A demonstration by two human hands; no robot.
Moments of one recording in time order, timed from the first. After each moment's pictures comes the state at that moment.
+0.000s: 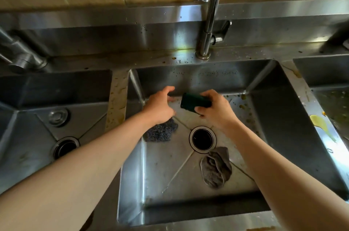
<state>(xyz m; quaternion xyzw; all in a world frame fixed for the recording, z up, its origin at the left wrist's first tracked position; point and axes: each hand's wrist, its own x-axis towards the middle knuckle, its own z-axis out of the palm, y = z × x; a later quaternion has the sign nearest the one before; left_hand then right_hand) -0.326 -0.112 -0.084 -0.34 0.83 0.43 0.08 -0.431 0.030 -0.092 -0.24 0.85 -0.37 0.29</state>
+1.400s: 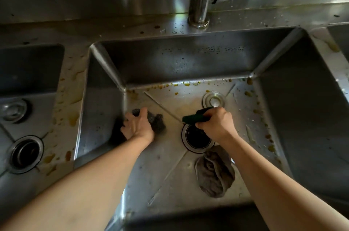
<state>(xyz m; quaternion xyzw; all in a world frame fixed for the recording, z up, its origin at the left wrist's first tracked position) -0.326 -0.106 -0.282 -0.53 0.81 0.16 0.20 -0.458 0.053 -0.232 -0.16 0.92 -0.21 0.30</state>
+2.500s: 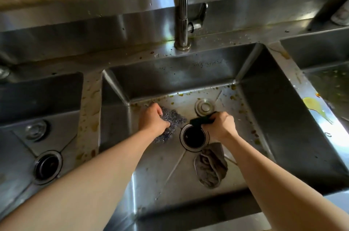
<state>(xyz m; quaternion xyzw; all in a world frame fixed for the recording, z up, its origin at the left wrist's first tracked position) -0.345 -0.080 -0.174 -0.46 0.81 0.36 0.06 -0.451 0.085 -0.194 -0.07 0.93 -0.24 0.26</state>
